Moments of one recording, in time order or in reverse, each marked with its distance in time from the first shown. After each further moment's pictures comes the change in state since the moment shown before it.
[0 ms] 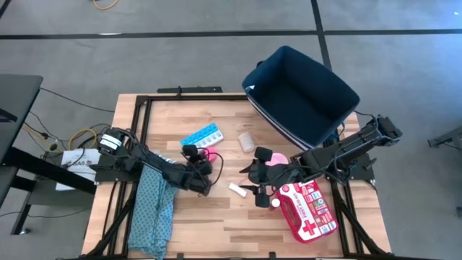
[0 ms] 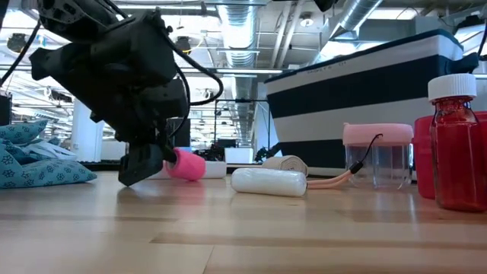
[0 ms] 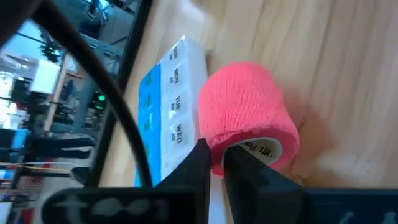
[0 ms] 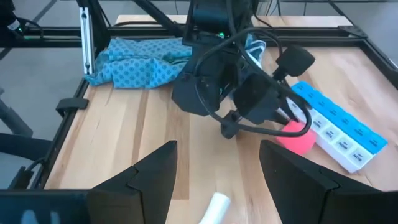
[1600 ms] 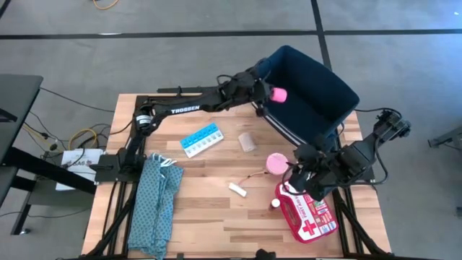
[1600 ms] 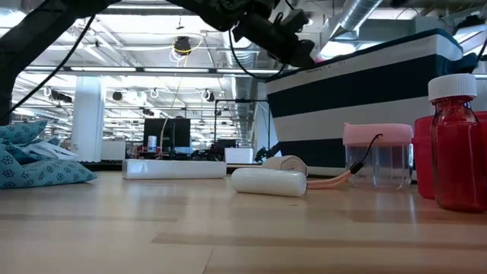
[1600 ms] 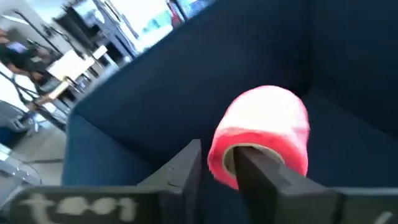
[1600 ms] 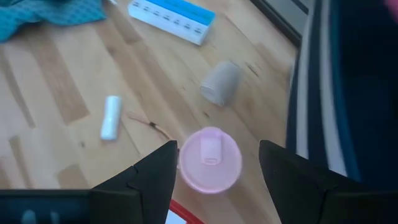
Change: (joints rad) left arm 0.640 0.318 1.170 0.198 0.868 0.783; right arm 0.237 -0.158 0.242 -1.167 0.369 0.895
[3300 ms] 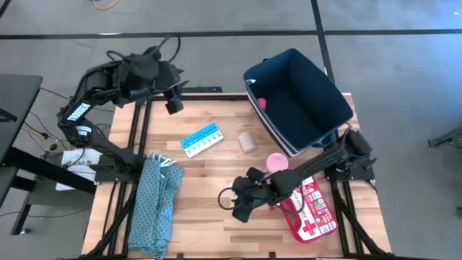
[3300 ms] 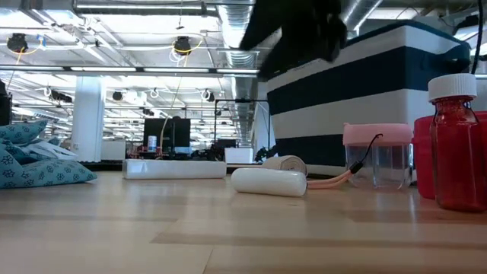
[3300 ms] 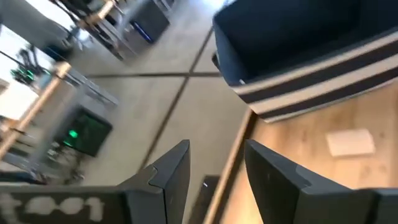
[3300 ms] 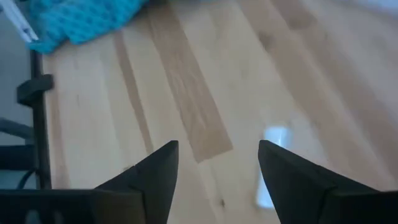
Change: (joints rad) left arm -0.134 -0.686 0.192 -1.183 -0.366 -0.232; right arm -0.201 0.541 0.000 0.919 -0.389 -0.354
